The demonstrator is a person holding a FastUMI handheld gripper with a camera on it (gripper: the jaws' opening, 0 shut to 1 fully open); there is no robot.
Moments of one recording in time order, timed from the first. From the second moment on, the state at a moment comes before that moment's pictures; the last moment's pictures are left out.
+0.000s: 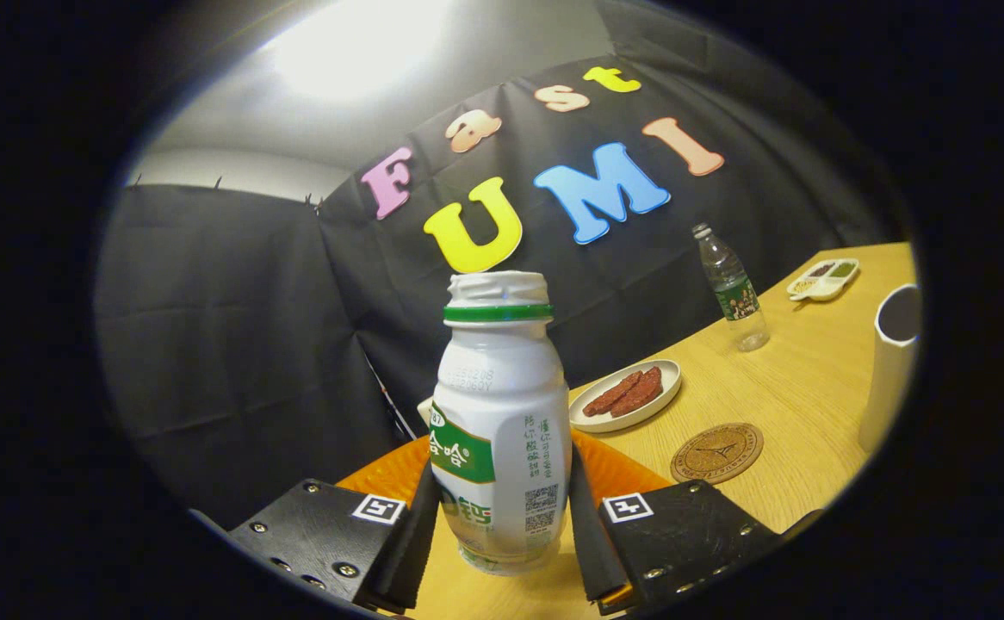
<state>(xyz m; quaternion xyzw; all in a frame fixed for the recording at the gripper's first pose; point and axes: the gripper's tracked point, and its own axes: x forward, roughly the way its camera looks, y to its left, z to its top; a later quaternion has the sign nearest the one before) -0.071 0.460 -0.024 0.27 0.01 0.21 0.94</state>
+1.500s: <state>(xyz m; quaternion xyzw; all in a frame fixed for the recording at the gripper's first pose) -0.062 0.316 -0.006 0.63 -0.07 0.05 0.77</state>
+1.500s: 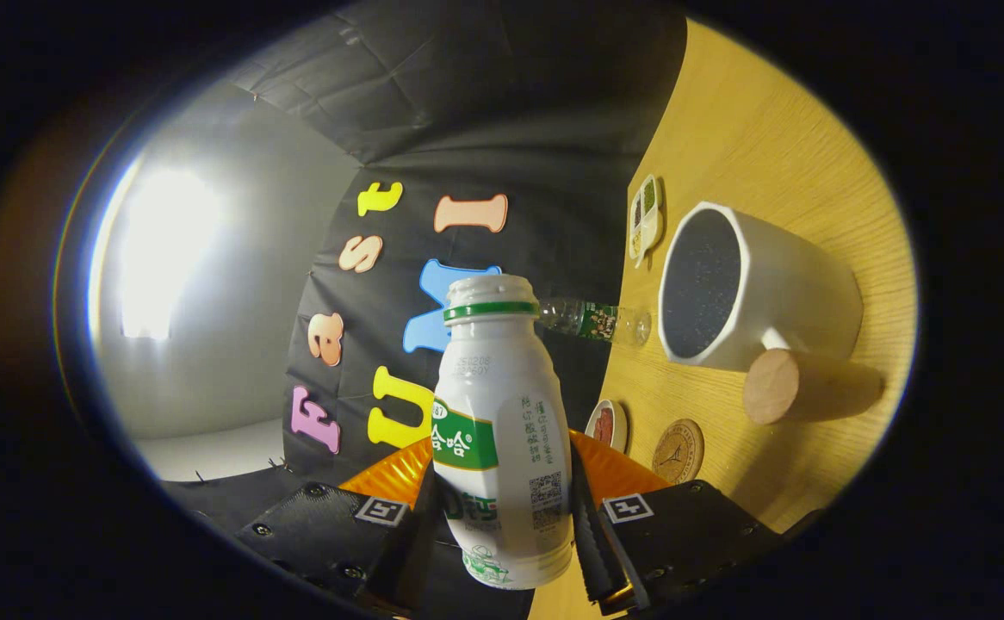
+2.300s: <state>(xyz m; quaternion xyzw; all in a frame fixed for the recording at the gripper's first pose) -0.060 0.312 -0.010 0.71 -0.07 0.03 0.70</state>
